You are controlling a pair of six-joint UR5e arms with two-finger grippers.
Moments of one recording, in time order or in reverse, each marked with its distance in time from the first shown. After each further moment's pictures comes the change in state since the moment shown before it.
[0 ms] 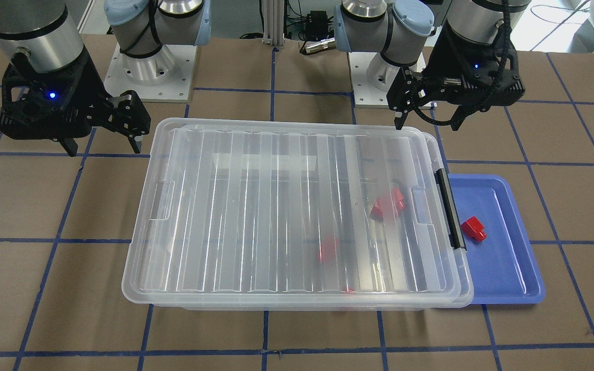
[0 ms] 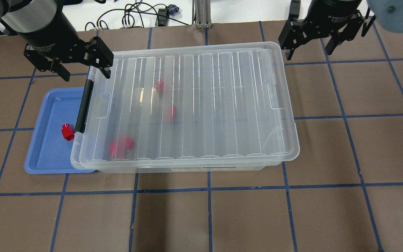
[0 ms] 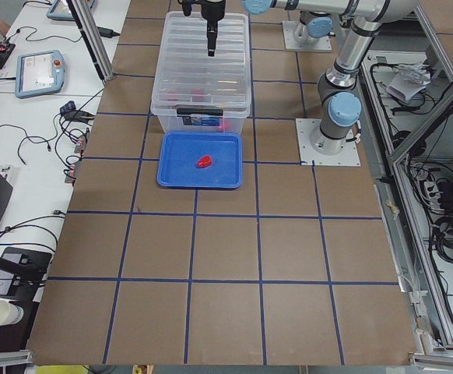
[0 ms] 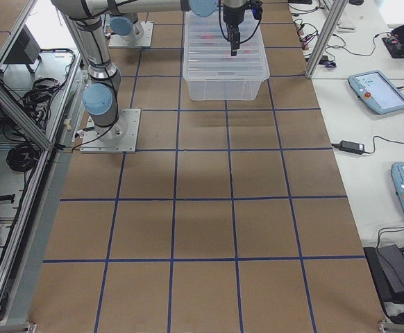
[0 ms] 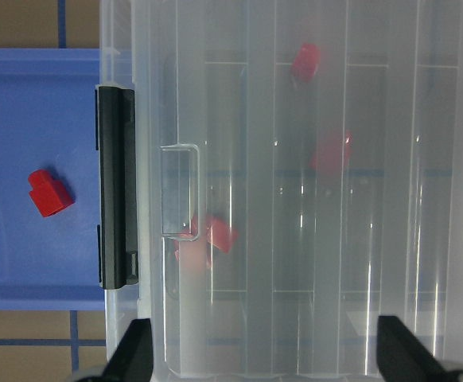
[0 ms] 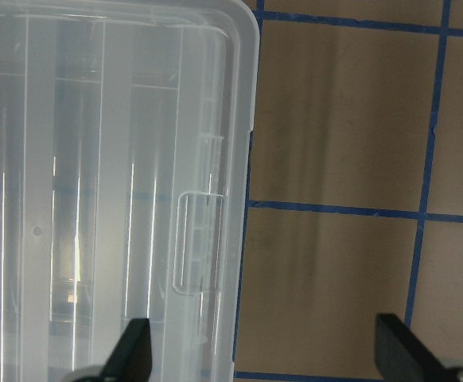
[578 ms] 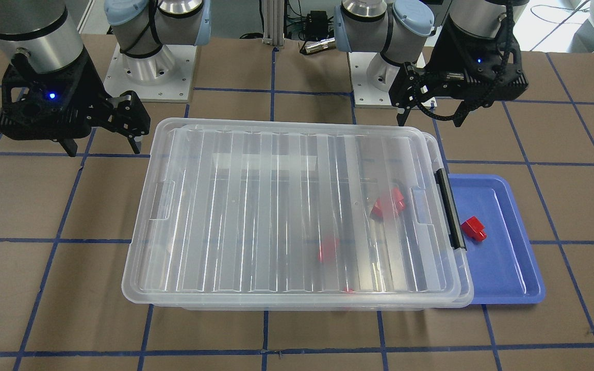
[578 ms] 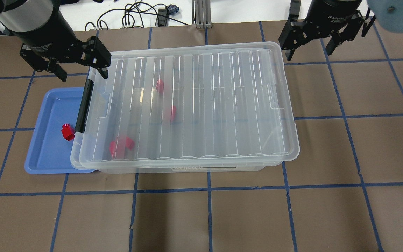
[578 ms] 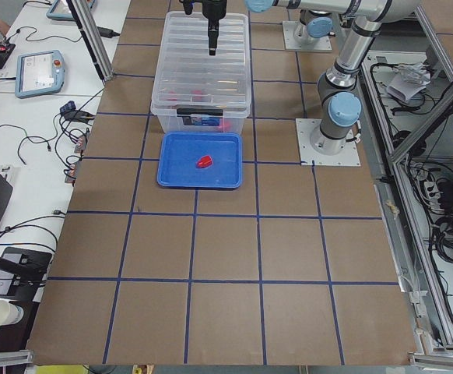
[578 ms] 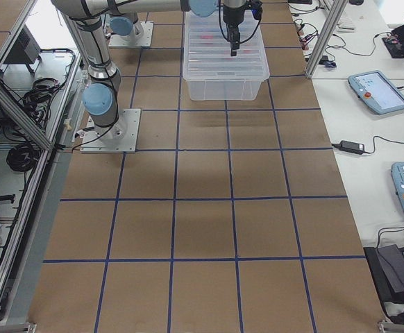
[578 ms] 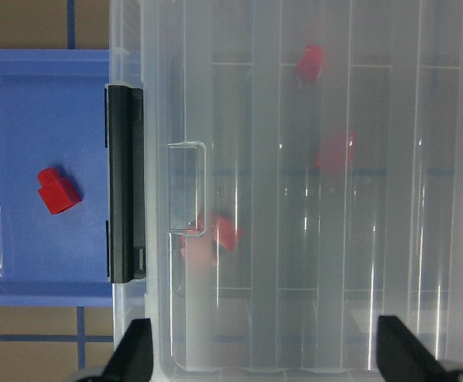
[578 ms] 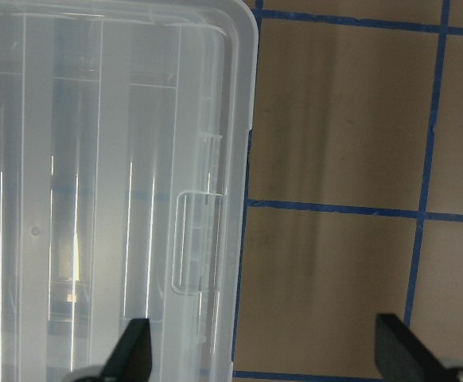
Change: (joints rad) left arm 0.003 0.008 0.003 -0.011 0.009 -0.001; right arm -0.001 0.000 0.001 0.001 -0.001 0.000
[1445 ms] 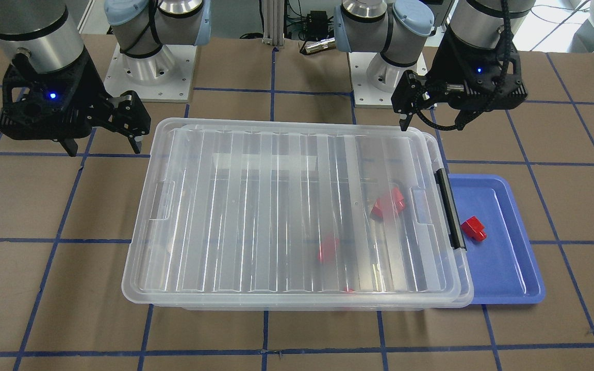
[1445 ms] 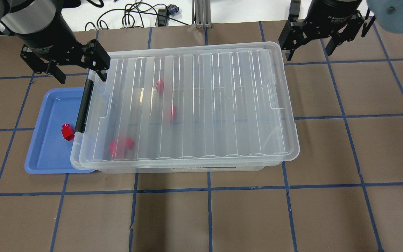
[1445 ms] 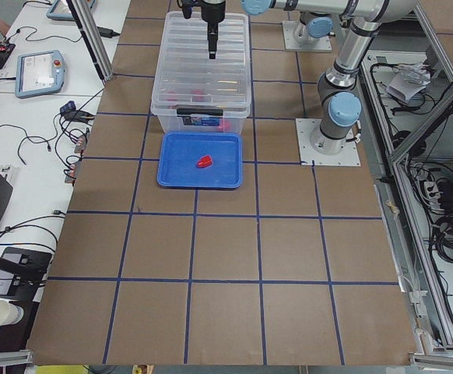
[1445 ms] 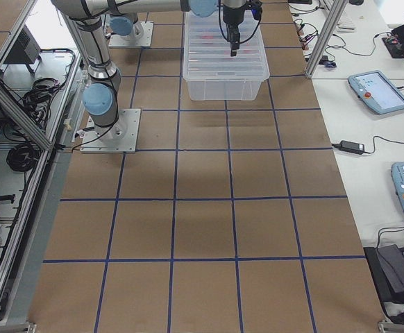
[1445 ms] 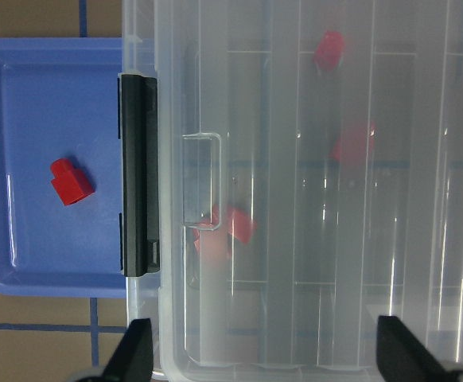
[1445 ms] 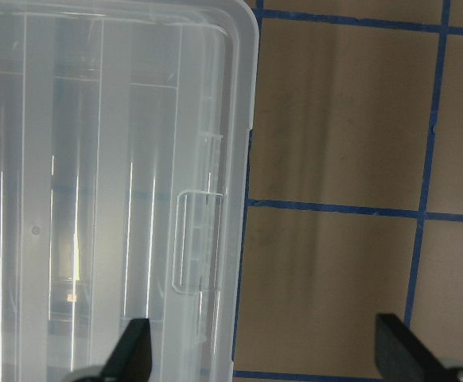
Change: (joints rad) left arm 0.002 -0.018 0.000 -0.010 0.020 -0.008; right arm 0.001 0.000 0.000 0.000 0.000 0.000
